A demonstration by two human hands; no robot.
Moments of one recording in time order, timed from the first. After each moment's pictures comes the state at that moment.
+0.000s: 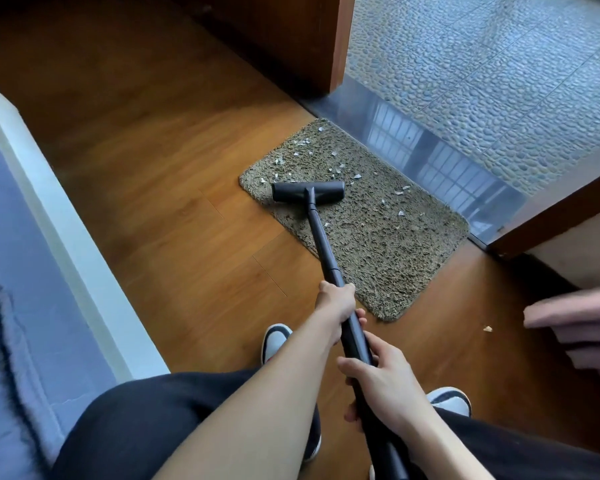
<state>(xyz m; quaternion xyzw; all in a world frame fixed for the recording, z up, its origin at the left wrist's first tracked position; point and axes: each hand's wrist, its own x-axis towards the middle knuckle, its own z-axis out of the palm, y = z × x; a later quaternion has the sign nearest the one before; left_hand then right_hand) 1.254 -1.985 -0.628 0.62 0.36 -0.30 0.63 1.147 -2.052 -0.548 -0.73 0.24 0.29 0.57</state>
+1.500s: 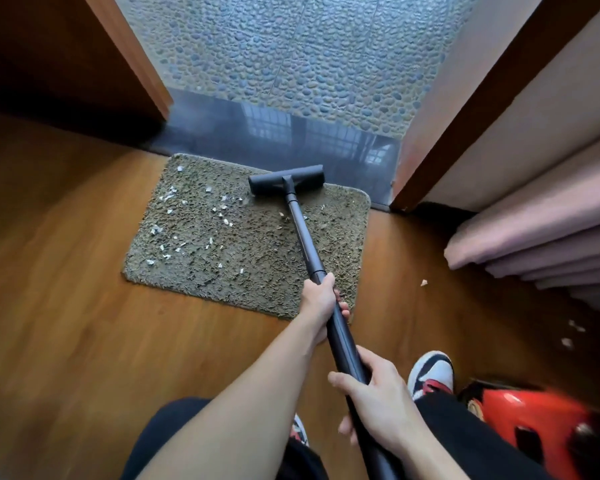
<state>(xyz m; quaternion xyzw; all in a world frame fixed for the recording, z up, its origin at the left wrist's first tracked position) 1.367 -2.114 -0.628 0.63 0.25 -0.45 0.58 1.227 -2.124 -0.528 -0.63 0.44 0.20 0.61</state>
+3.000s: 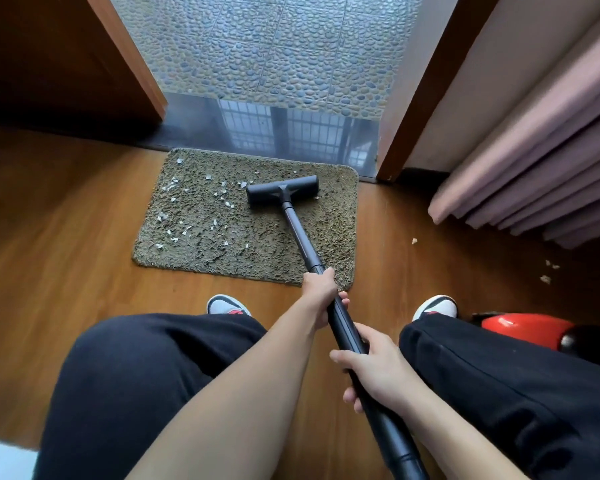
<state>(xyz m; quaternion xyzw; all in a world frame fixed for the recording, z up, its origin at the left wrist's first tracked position) 1.299 -2.032 -0.635 0.66 0.20 -0.49 0.54 1.161 -2.031 -0.518 -0.60 0.46 0.16 0.63</state>
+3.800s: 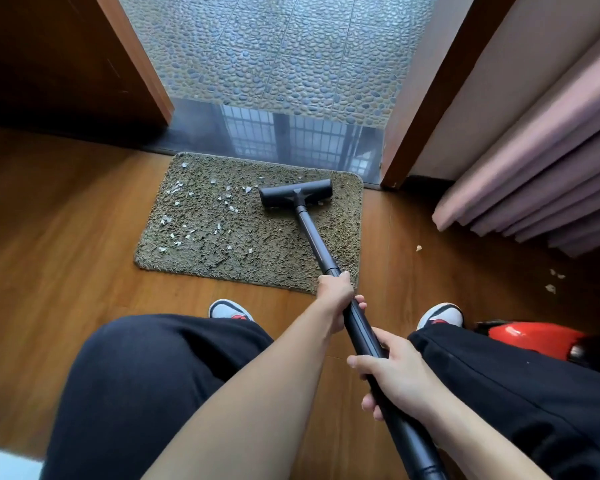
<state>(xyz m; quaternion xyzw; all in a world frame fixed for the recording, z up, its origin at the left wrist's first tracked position) 1.296 -2.043 -0.633 0.65 0.18 -0.51 0.54 1.161 -2.035 -0.511 -0.60 0.48 0.16 0.62</state>
